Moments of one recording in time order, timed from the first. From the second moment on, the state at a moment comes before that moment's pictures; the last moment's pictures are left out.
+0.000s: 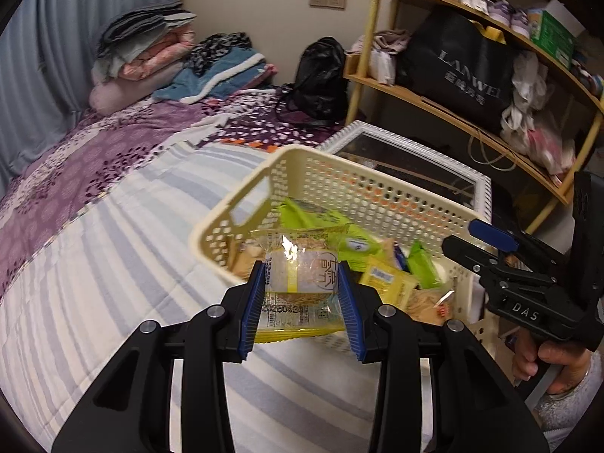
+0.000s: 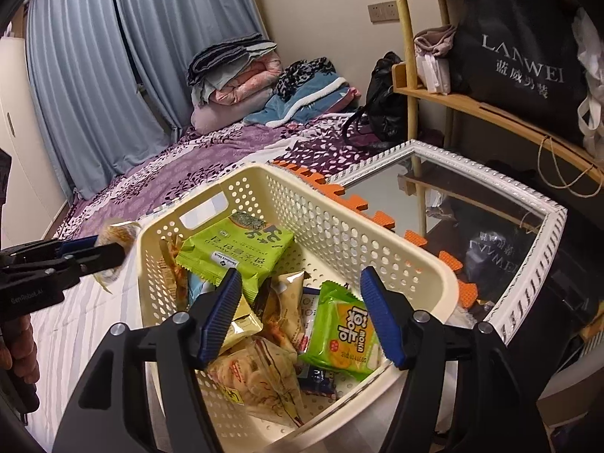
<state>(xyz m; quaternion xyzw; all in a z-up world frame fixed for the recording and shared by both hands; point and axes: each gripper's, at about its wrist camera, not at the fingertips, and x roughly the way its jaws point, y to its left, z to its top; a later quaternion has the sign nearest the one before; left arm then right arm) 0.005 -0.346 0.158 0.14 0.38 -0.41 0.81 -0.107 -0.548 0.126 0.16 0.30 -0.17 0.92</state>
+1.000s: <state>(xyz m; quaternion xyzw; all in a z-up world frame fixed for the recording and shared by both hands) -0.028 -0.393 0.155 0.20 0.33 -0.41 0.83 -0.130 -0.552 0.130 0.16 0.29 -0.21 0.92</state>
